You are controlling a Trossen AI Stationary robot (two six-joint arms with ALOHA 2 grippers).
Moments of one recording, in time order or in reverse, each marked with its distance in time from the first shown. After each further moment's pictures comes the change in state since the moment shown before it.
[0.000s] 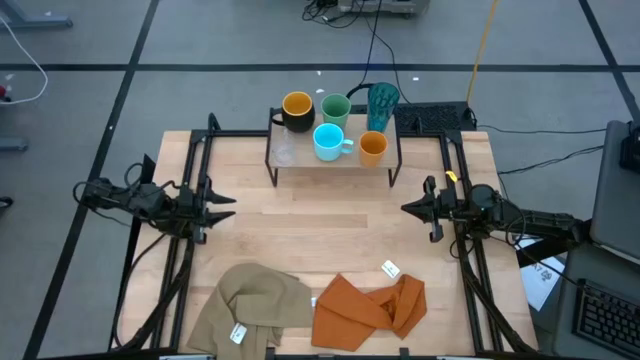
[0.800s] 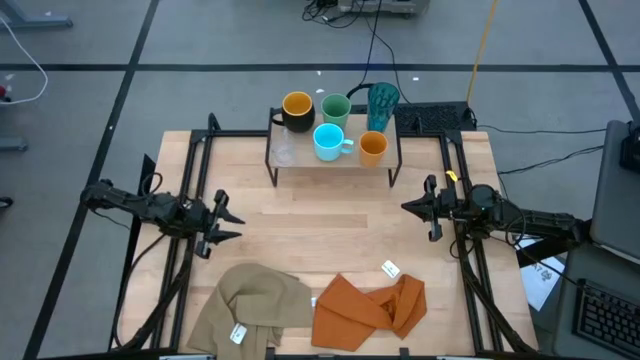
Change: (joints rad) left arm 0.000 0.009 -0.222 0.314 0.239 -0.047; right arm 0.000 0.006 0.000 0.011 0.026 -0.029
